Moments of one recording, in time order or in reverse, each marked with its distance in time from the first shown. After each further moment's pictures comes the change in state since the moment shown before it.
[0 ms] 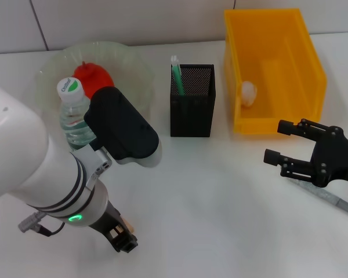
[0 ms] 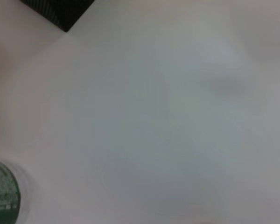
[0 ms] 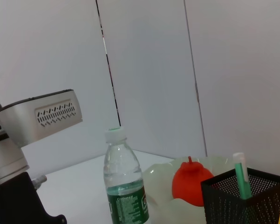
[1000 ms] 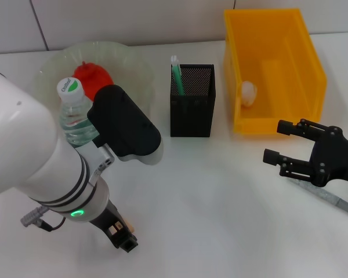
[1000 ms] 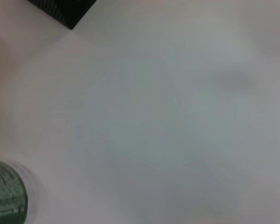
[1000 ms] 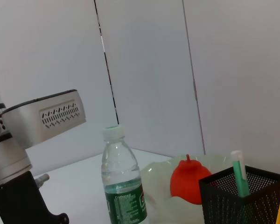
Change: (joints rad) left arm -0.036 0.000 0.000 -0.047 0.000 -0.008 0.000; right arm 0.002 0.002 0.000 0.001 -0.003 0.009 -0.001
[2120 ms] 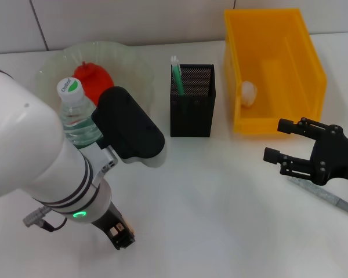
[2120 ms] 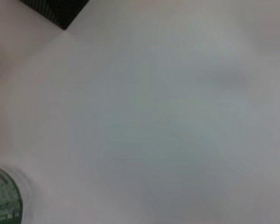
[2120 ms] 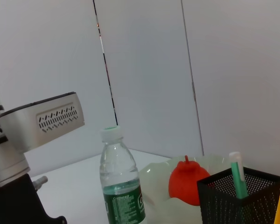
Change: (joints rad) left arm -0.013 0.000 0.015 -0.011 -0.002 0.000 0.000; right arm 0.002 -0.002 0.000 0.000 0.003 0.003 0.000
